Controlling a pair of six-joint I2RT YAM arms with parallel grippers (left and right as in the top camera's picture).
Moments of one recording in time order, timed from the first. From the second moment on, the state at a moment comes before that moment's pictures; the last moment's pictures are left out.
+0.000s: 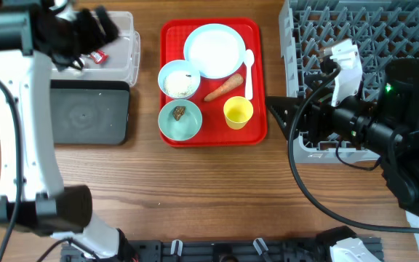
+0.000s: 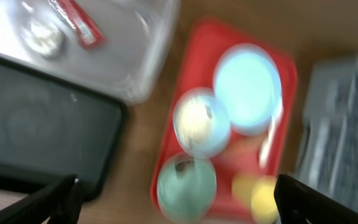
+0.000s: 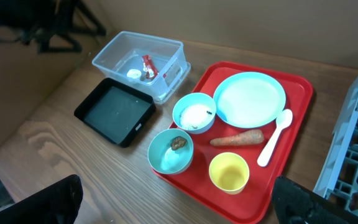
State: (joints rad) left arm 0.03 1.78 2.15 -1.44 0.20 -0.33; right arm 0.27 1.09 1.54 -1.01 -0.43 0.07
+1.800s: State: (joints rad) left arm -0.54 1.90 1.30 -0.76 0.00 -0.47; right arm 0.27 1.14 1.54 -1.04 -0.43 0.07
